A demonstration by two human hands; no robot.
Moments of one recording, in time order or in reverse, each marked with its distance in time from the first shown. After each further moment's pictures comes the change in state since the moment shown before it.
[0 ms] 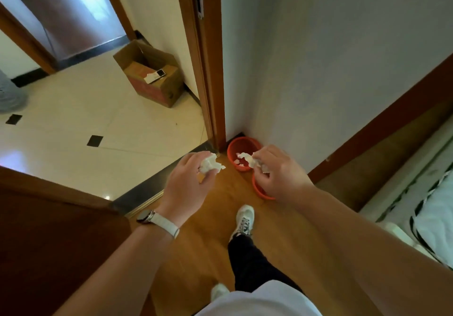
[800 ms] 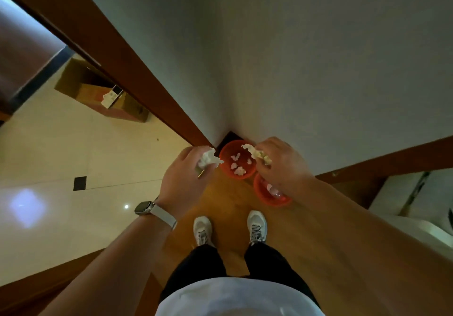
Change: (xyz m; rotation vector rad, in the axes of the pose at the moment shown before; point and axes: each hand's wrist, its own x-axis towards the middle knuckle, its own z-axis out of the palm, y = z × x) left_hand 0.282 -0.009 0.113 0.116 -0.352 0.064; right_hand 0.163 0.206 0.023 0.079 -0.012 0.361
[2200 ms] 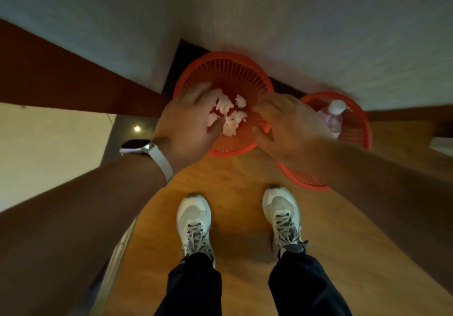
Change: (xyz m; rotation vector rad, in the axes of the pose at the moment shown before) left_hand 0.205 -0.334 0.436 0.156 -0.469 0.338; right_hand 0.075 0.287 0.418 -0.216 -0.273 0.336
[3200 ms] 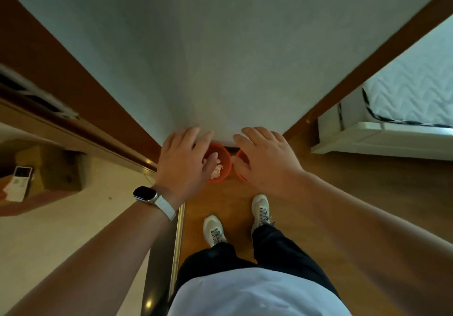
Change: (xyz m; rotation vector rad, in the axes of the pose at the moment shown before) left_hand -0.236 0.234 -0.434 0.303 0.243 0.407; right_hand -0.285 -0.297 -0.392 -0.201 0.329 0.248
